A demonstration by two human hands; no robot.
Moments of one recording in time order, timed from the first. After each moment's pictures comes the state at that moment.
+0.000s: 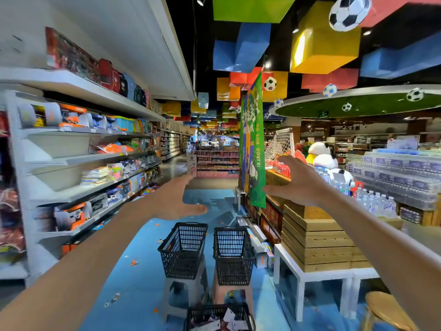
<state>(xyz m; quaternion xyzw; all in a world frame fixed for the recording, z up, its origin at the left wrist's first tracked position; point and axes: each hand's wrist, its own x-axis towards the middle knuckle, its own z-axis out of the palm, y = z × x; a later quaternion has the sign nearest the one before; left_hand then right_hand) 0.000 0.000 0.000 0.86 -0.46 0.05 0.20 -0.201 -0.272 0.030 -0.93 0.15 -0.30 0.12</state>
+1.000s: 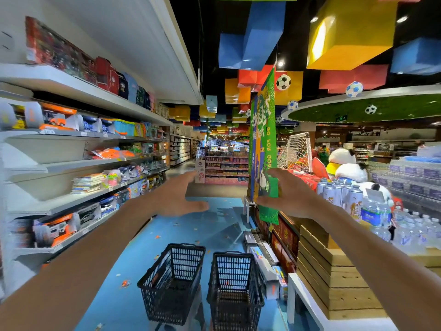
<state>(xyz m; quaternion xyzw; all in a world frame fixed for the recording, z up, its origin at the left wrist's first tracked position) 0.226 -0.220 0.017 0.86 -0.44 0.06 0.23 0.049 -0.493 0.021 -0.95 0.09 -0.27 0.13</state>
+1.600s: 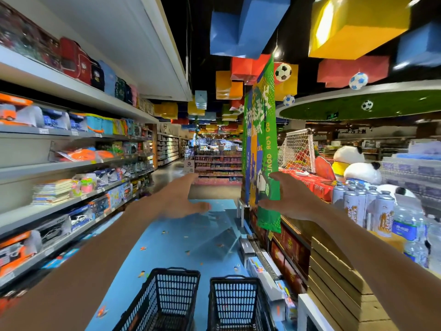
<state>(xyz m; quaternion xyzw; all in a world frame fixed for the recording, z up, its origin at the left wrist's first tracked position) 0.499 -0.365 0.003 0.86 -0.45 0.08 0.22 0.307 -0.616 0.004 -0.94 0.14 -0.26 0.14</state>
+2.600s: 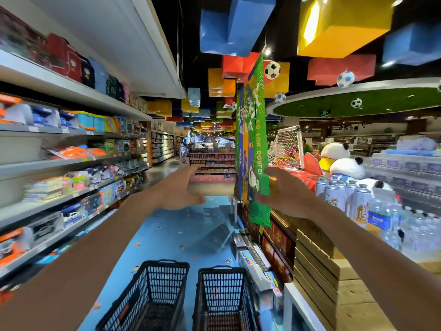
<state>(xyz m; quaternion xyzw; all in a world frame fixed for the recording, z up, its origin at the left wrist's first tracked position) 0.429 -0.390 0.014 0.85 -0.47 0.07 0.23 0.240 -0.642 -0.001 -0.94 0.12 -0.28 0.15</state>
